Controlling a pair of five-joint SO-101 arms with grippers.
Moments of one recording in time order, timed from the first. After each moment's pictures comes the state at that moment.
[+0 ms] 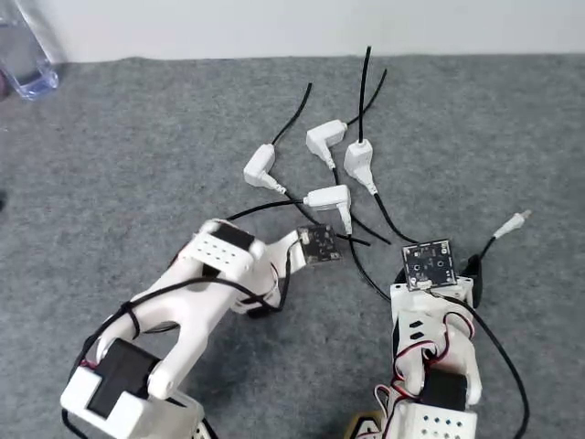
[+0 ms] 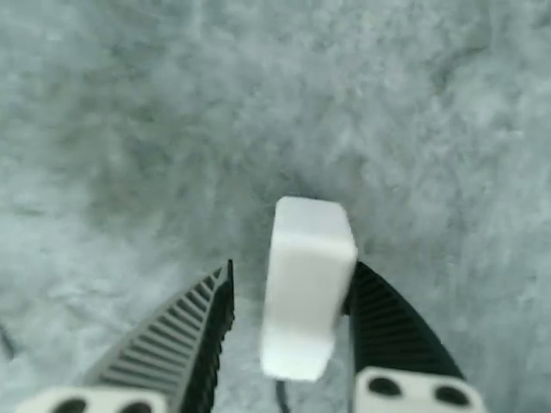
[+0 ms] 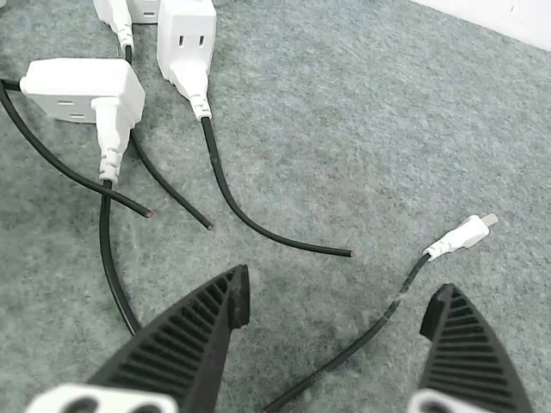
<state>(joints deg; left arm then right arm) 21.2 -1.6 37.8 63.2 -41.0 7.1 -103.4 95.5 49.1 18.9</state>
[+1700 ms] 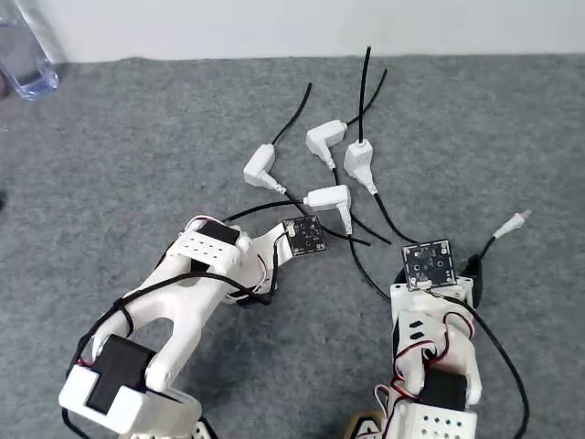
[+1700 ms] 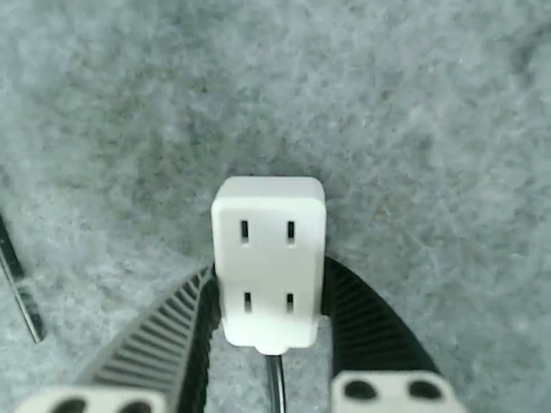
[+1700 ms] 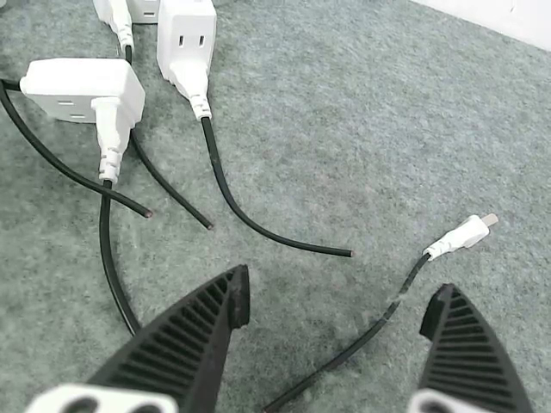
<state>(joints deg) 17.8 -0.7 40.6 57.6 -44.1 7.1 -103.4 95.5 49.1 18.9</state>
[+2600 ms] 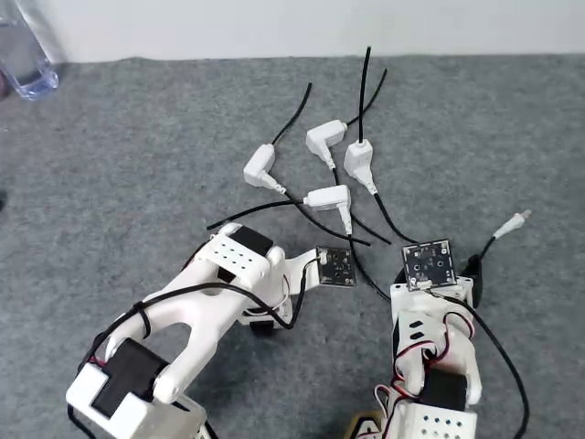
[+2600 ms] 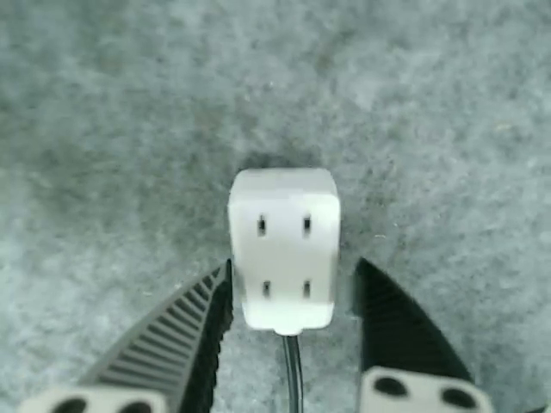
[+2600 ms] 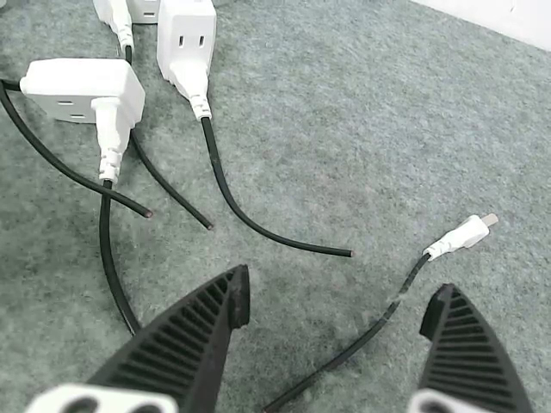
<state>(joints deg) 26.8 -0.8 36.9 69.1 -45.3 7.1 -103.4 95.5 49.1 18.9</state>
